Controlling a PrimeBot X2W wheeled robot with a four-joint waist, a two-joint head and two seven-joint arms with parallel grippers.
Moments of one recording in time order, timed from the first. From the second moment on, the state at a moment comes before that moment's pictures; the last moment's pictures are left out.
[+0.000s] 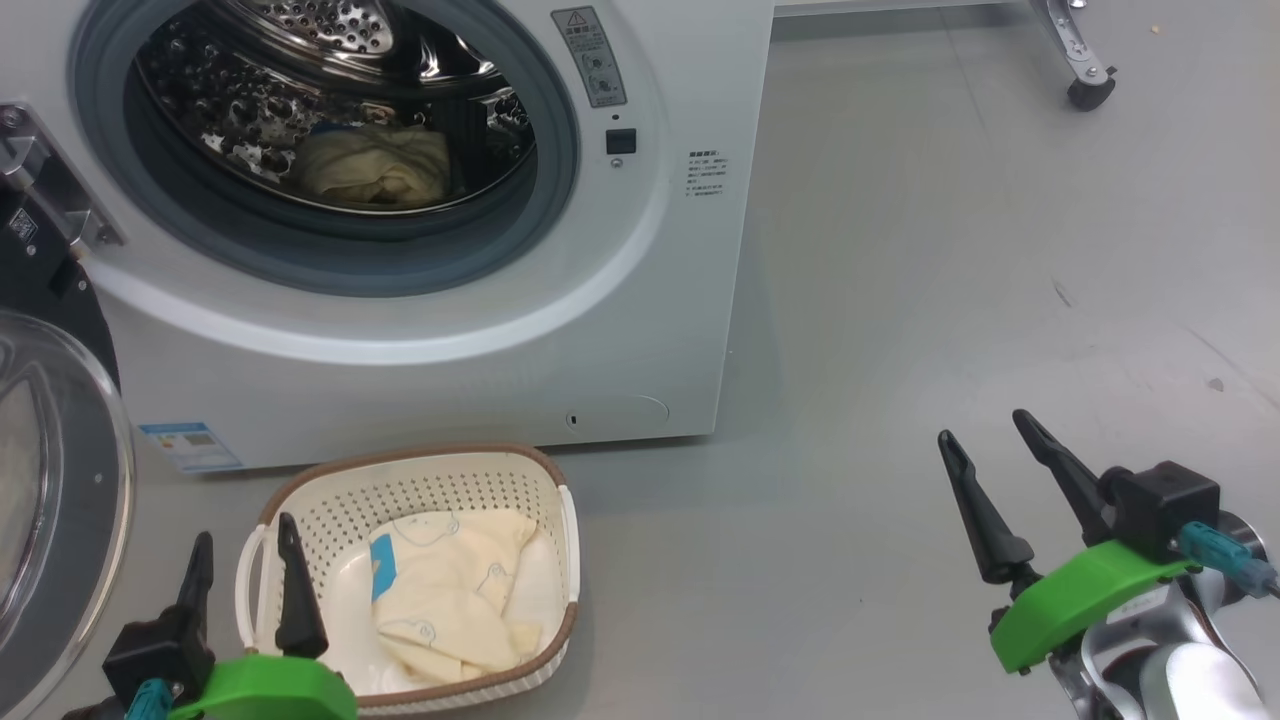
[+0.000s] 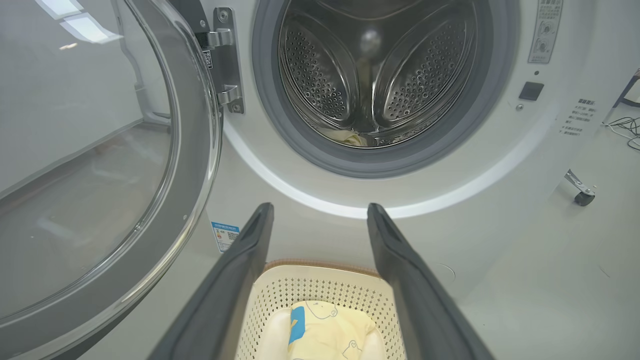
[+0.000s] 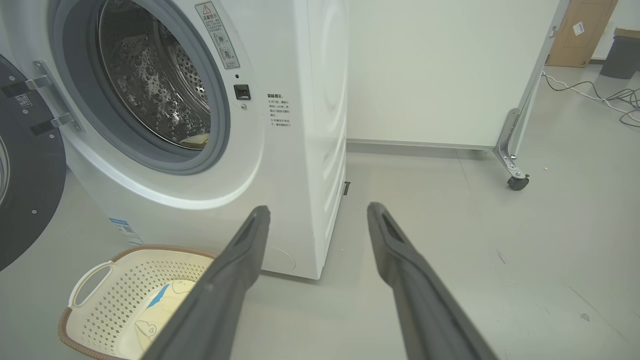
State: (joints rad) left arm -0.02 0.17 -0.14 0.18 -0.34 0.24 -0.21; right arm 0.02 -0.06 0.01 -0.03 0.12 0.13 0.02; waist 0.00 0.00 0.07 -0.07
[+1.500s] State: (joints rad) left arm -0.87 0.16 -0.20 1.15 -0.47 -0.02 0.06; right arm -0.23 -0.06 0.09 -0.12 0.14 0.13 -0.05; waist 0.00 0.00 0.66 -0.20
